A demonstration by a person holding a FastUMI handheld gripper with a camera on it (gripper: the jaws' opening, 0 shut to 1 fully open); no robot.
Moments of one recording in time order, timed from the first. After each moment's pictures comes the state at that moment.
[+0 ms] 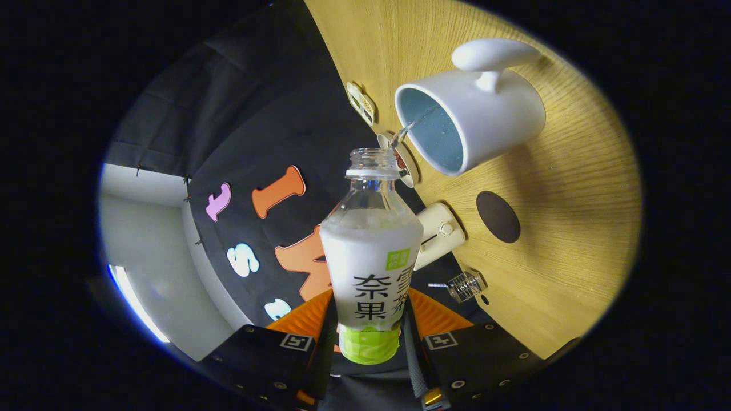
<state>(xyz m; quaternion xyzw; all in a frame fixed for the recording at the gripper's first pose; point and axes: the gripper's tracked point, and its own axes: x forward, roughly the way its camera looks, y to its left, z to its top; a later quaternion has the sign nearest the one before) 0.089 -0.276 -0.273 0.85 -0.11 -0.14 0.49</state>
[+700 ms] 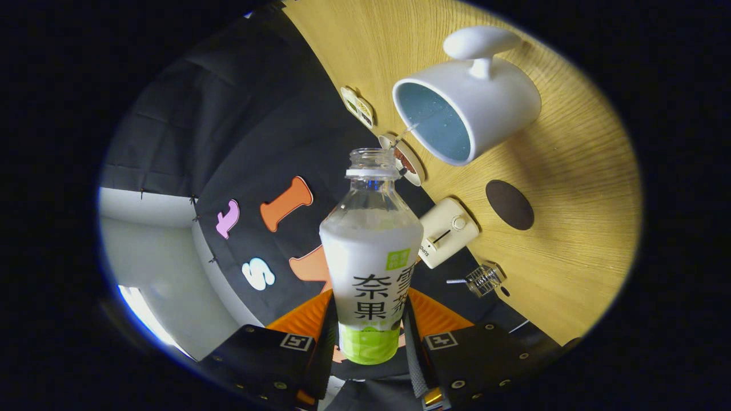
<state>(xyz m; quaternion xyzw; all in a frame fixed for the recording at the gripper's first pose) 0.092 -0.285 -0.262 0.87 -0.14 -0.13 0.45</state>
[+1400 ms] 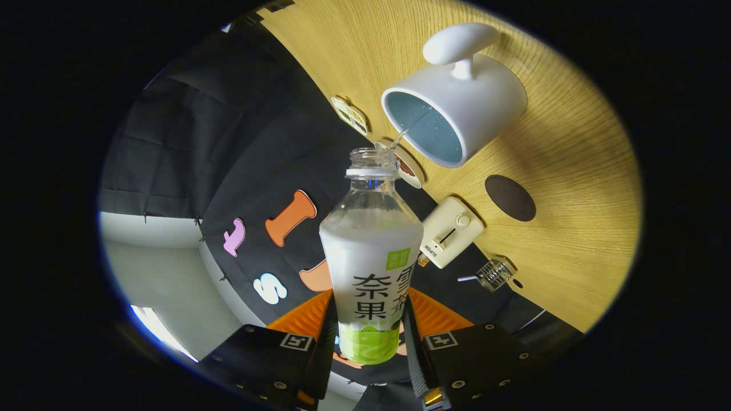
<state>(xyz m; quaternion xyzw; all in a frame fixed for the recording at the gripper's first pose) 0.087 -0.293 -0.259 0.89 -0.16 -0.13 0.41</state>
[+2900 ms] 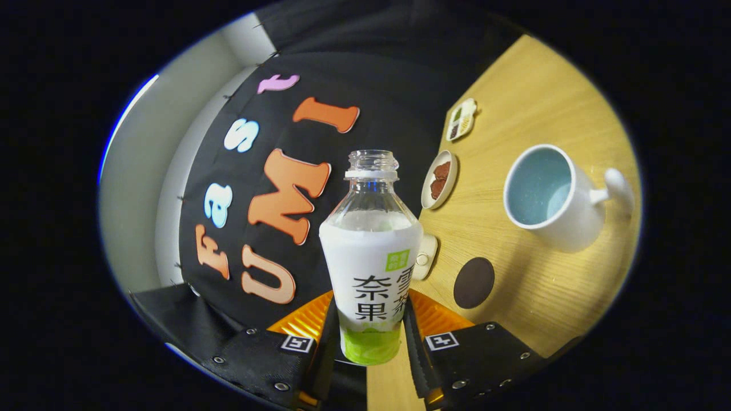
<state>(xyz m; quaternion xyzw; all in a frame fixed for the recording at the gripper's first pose) 0.123 -0.245 -0.286 0.52 0.02 -0.17 0.84</state>
